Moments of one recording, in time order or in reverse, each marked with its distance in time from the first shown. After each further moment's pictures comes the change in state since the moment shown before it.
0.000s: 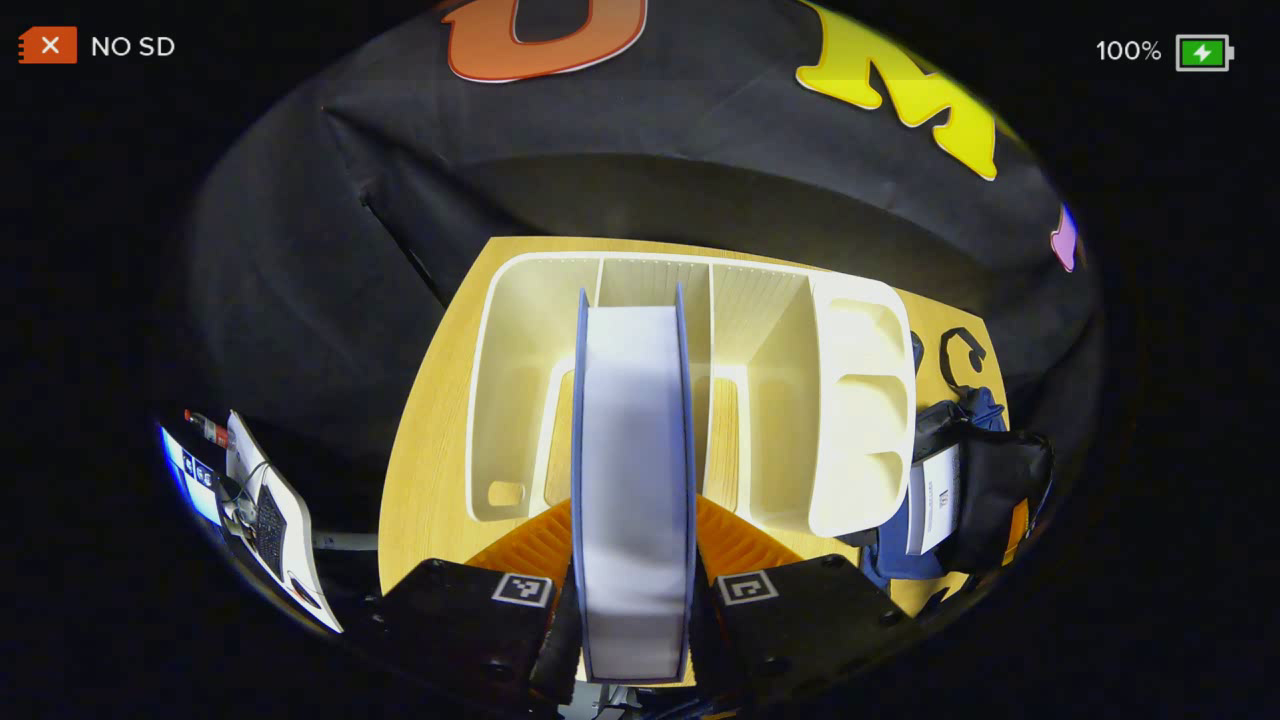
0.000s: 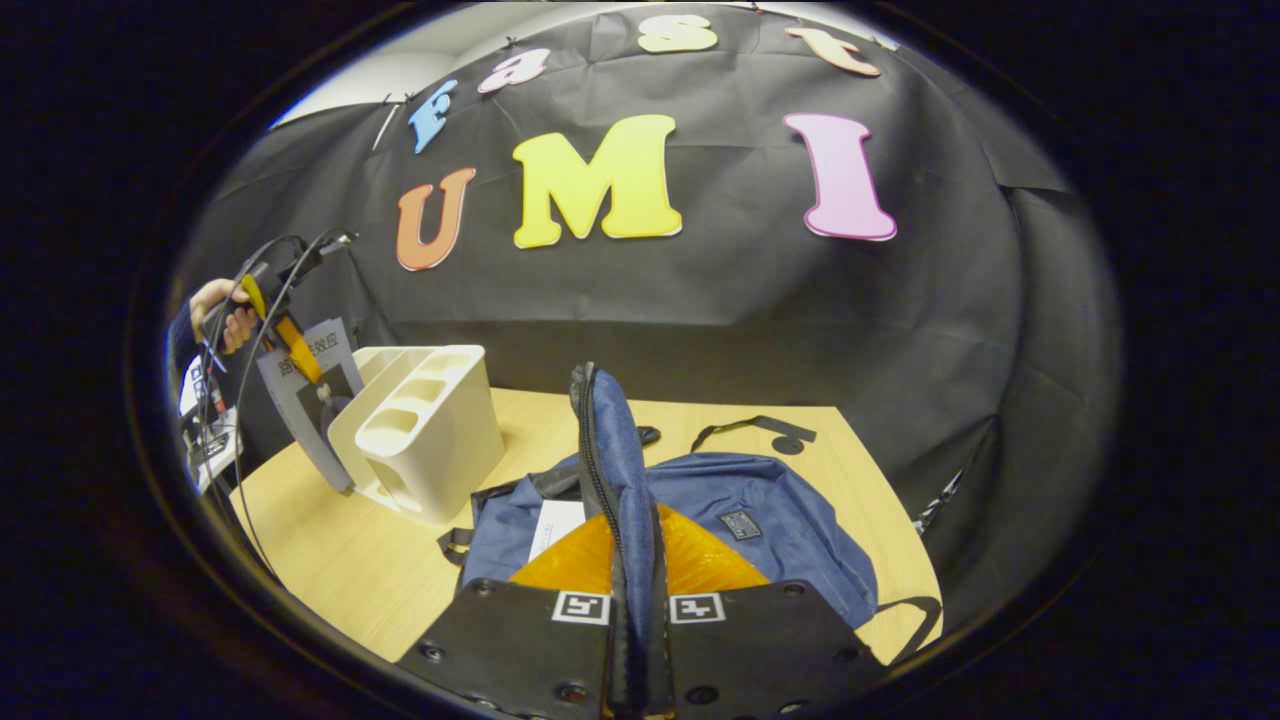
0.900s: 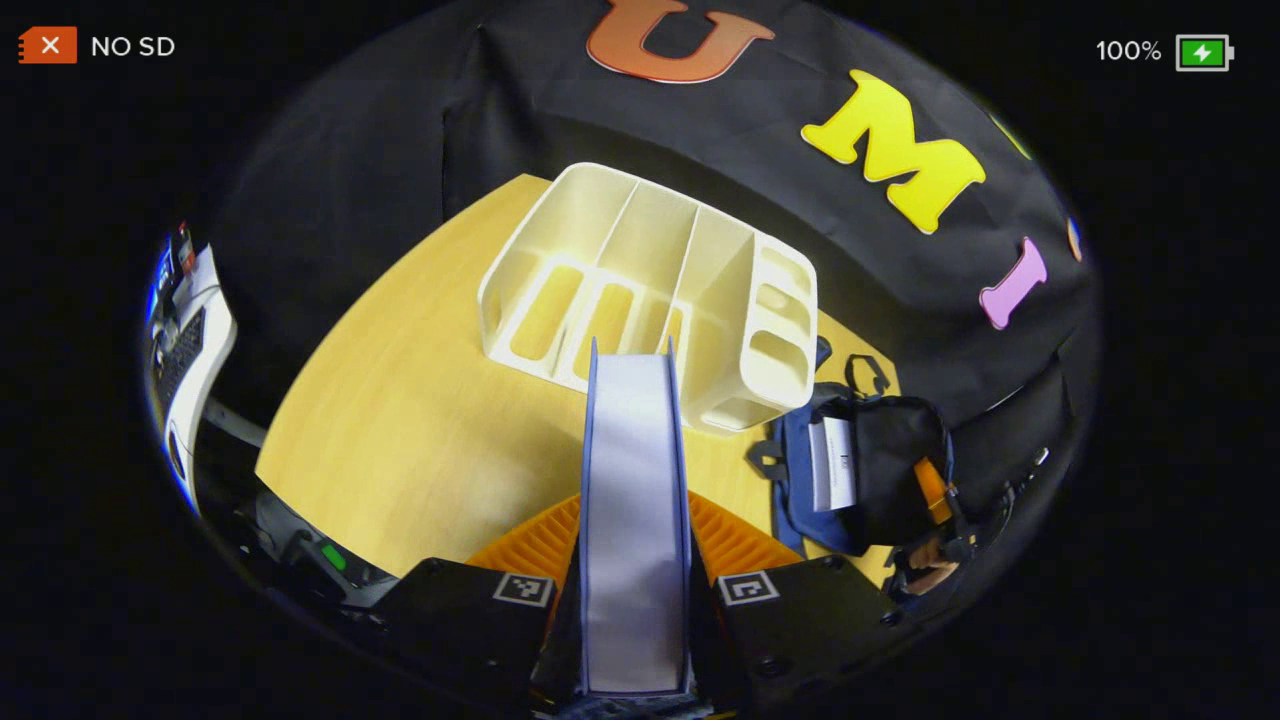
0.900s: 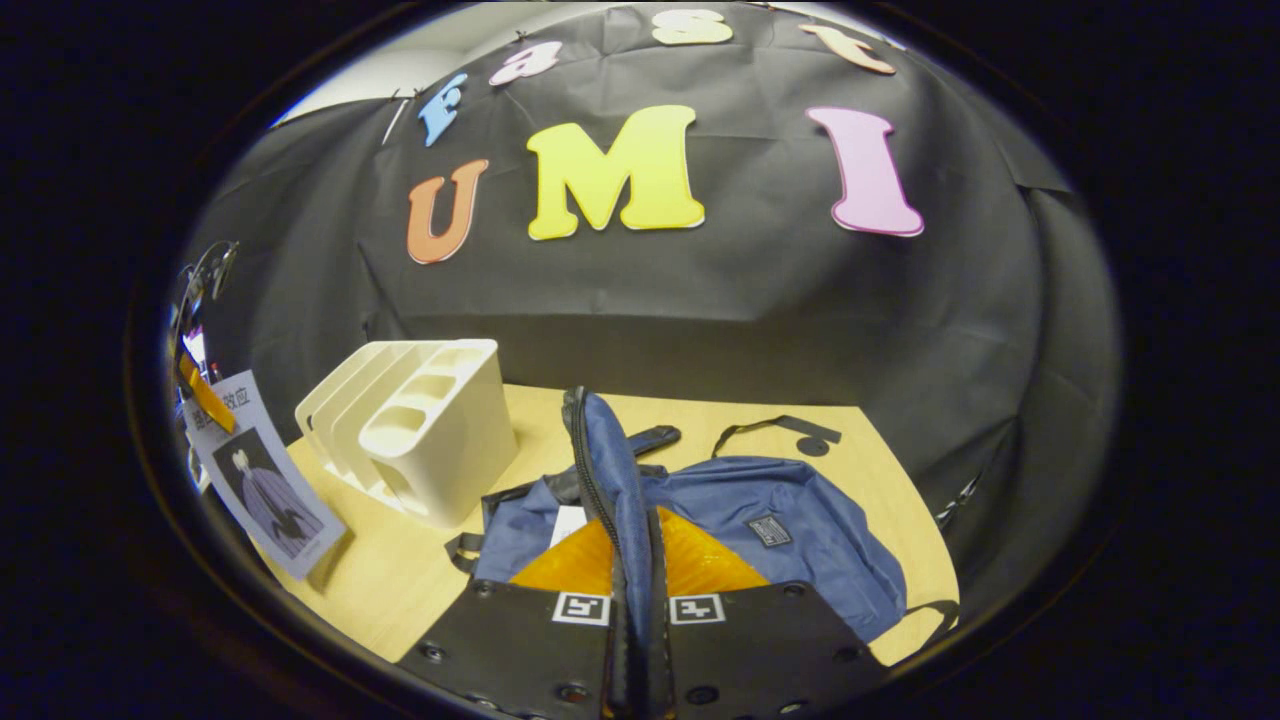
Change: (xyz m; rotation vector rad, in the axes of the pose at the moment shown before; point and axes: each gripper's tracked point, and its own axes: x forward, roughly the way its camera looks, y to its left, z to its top) left arm -0.072 -0.038 -0.147 -0.329 -0.061 -0.310; right arm 0.025 0.016 0.002 -0.013 0.015 0.031
